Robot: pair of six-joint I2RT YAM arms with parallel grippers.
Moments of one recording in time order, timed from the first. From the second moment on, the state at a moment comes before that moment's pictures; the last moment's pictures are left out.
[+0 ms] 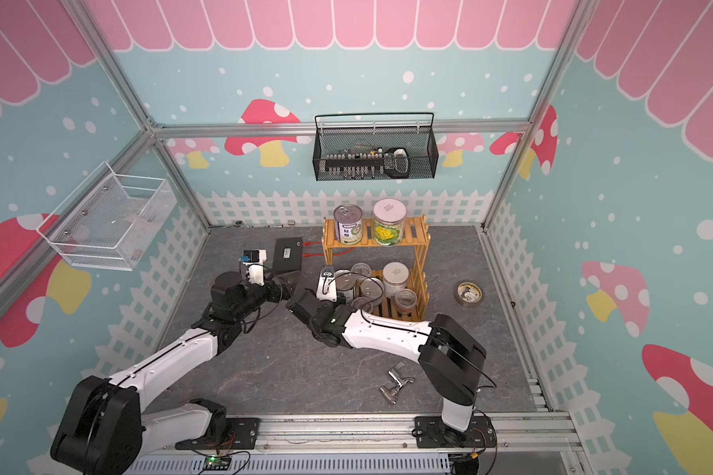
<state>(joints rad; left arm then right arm) -0.26 1.22 0.60 0.35 0.24 -0.31 1.08 1.80 1.32 -0.32 0.78 0.81</state>
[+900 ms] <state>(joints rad) -0.15 1.25 0.58 0.36 0.18 -0.28 1.11 1.98 1.54 -0.31 0.77 0.79</state>
